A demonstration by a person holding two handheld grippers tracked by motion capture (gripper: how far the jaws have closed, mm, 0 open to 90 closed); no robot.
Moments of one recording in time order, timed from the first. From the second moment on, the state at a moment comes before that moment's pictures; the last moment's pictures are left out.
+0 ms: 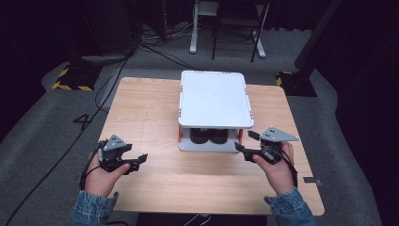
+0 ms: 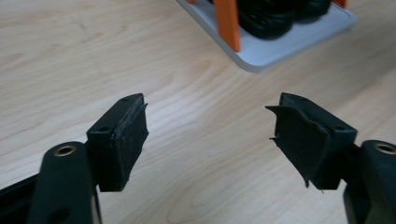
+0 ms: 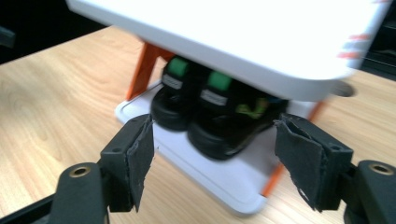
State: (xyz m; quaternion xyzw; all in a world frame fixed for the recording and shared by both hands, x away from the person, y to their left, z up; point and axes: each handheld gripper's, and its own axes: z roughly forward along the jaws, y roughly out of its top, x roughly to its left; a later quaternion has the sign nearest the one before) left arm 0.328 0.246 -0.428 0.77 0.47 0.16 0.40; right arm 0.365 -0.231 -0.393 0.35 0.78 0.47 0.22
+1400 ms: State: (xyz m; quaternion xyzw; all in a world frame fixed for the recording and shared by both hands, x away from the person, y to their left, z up) left arm 0.352 0.286 -0.466 0.77 0.51 0.20 0.33; right arm 0.396 -0.378 -0.459 0.53 0.77 0.30 0.21
